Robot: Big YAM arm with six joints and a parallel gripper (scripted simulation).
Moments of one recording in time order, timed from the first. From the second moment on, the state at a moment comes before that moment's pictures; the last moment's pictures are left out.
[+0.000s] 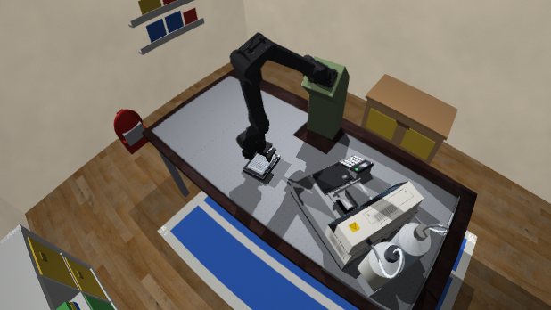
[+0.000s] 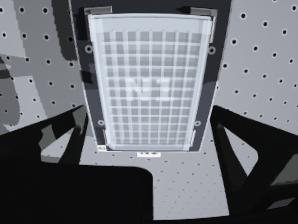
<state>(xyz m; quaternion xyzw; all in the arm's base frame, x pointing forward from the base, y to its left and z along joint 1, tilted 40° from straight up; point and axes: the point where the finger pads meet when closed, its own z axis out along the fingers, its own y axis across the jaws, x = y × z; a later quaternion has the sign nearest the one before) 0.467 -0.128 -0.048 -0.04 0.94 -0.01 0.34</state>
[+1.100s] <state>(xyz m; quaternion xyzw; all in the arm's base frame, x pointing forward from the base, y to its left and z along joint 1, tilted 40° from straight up) 0.477 -0.129 -0.059 -0.04 0.94 -0.01 0.35</state>
